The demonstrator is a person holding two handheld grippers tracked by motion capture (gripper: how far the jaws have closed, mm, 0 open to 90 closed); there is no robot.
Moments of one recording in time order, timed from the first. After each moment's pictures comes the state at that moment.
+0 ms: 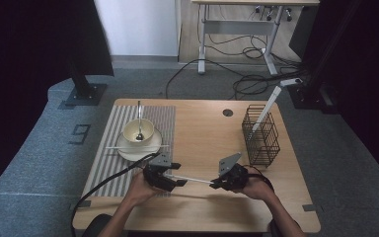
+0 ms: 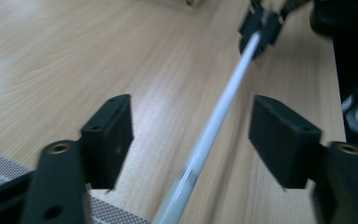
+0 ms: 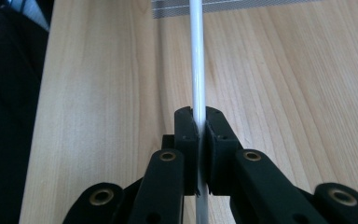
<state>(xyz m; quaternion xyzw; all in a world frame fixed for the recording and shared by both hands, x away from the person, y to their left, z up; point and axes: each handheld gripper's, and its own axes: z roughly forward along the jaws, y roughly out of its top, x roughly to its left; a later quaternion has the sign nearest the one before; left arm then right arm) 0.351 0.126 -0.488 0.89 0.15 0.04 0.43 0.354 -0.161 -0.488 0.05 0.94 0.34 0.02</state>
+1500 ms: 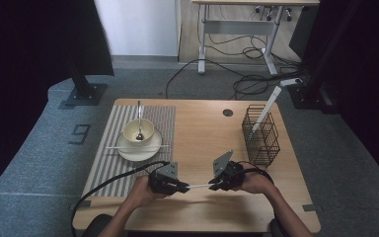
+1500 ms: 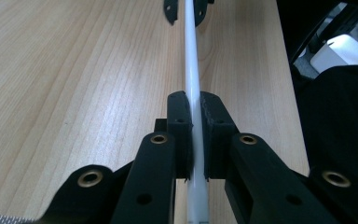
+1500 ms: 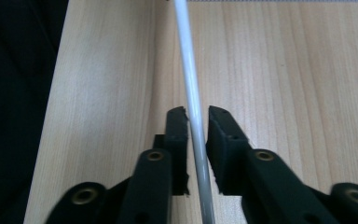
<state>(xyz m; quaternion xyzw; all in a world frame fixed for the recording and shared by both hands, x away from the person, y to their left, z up) 0.342 0.115 -0.492 0.91 0.06 -0.02 0.40 0.360 -0.149 -0.478 0.00 0.96 0.29 0.00</state>
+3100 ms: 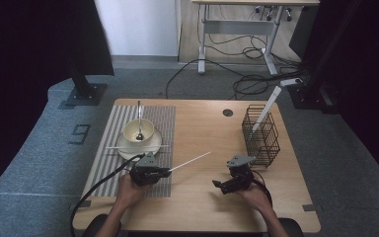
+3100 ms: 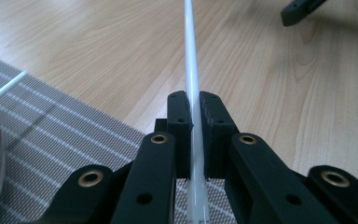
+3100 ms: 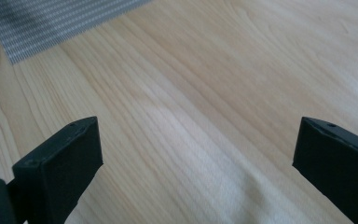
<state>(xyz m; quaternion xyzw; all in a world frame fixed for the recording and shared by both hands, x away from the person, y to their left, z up) 0.359 0.178 -0.505 0.87 0.22 0.08 0.43 0.354 -0.186 -0.529 0.31 0.85 0.40 0.13</state>
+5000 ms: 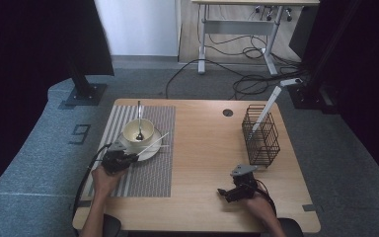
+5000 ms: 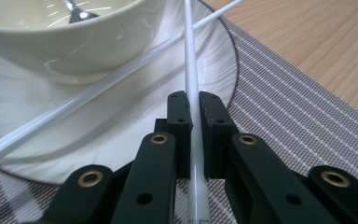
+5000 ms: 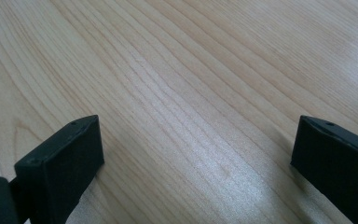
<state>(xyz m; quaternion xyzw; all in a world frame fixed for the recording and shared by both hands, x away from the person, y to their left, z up) 0.400 0.275 -0.518 0.83 0.38 0.14 0.38 0.341 -0.201 -0.558 0.33 0.86 0.37 0.14</state>
